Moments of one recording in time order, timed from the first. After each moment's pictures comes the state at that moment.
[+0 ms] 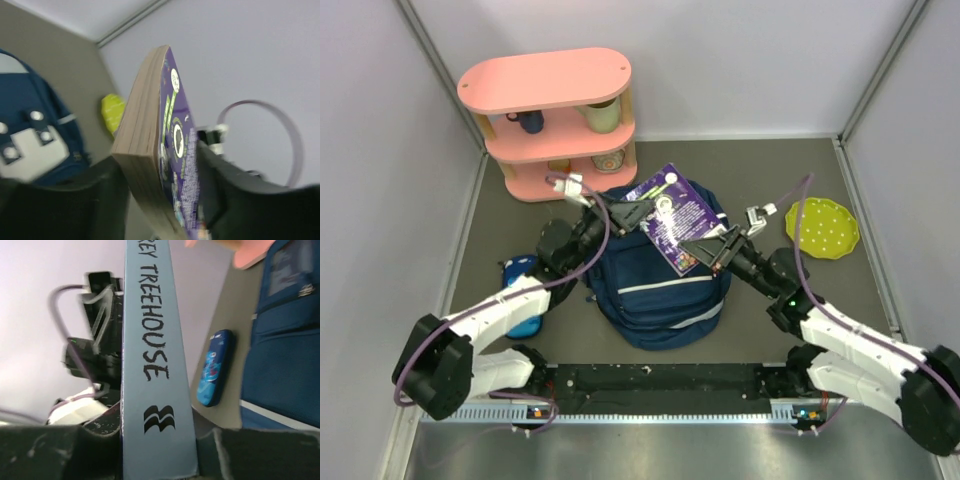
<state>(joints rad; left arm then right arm) -0.58 1.18 0.53 0.93 0.15 -1.17 0.66 0.97 0.38 0.75 -0.27 1.31</state>
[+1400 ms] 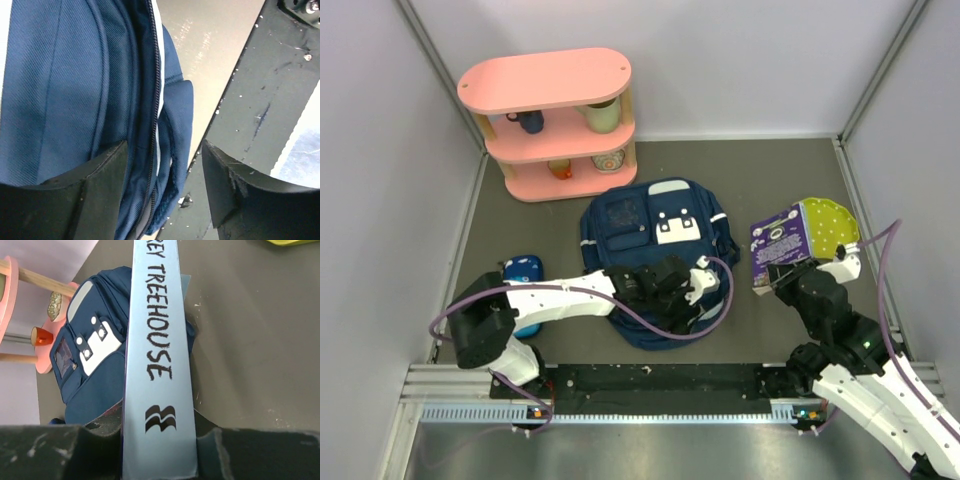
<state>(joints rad) -1.13 1.52 0.99 -0.38 0.23 -0.13 0.66 0.35 0.58 -0.71 0.57 1.09</state>
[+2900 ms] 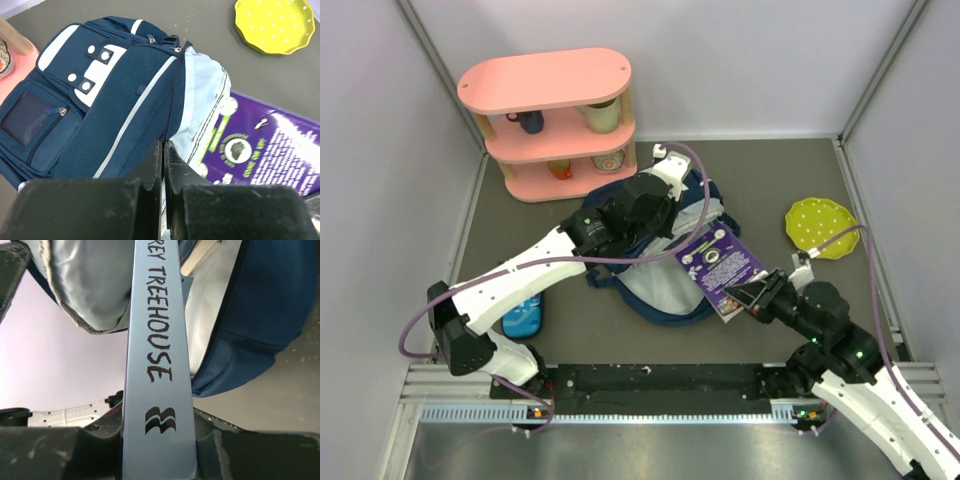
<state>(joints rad) -0.95 1.46 1.48 -0.50 -0.30 -0.23 0.66 0.19 0.44 -0.55 -0.04 1.23</state>
